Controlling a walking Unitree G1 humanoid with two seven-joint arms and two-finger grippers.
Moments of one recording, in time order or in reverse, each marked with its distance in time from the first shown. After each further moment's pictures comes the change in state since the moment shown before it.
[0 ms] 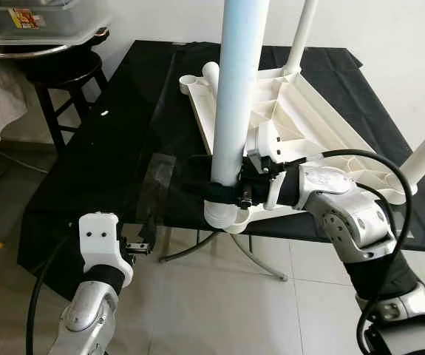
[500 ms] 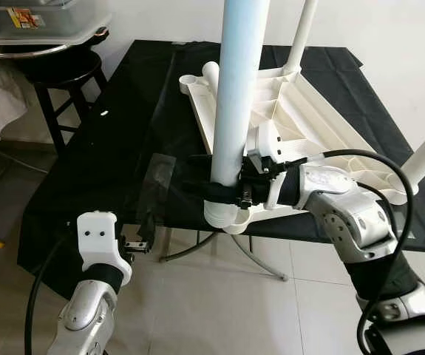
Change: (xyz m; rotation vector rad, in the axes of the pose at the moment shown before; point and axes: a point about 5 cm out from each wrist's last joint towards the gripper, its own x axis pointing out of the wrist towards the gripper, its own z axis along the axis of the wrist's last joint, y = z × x) left arm 0.000 0.002 0.001 0.001 -0.008 0.003; right arm 0.000 0.001 0.002 -0.012 -0.002 0.005
